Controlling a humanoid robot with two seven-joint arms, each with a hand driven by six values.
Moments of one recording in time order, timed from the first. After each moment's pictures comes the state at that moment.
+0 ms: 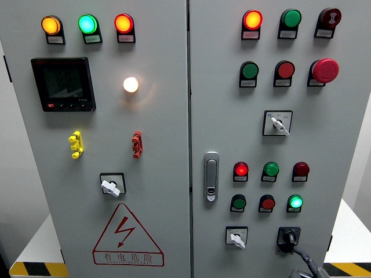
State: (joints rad) left arm -0.01 -0.09 0.04 -0.12 -0.07 -0.02 -0.15; right arm 0.18 0.12 1.48 1.50 -1.41 0.05 -0.15
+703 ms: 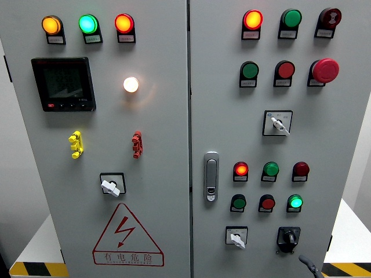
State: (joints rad) left arm -0.01 -0.09 0.04 -0.12 -0.07 -0.02 -0.15; right arm 0.11 0.12 1.48 1.54 -1.41 0.05 -0.15
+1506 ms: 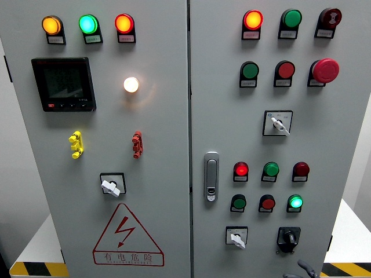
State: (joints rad) left arm -0.01 -0.09 0.04 -0.12 -0.07 -0.02 -0.15; right arm 0.07 0.13 1.47 1.57 -1.43 0.05 -0.14
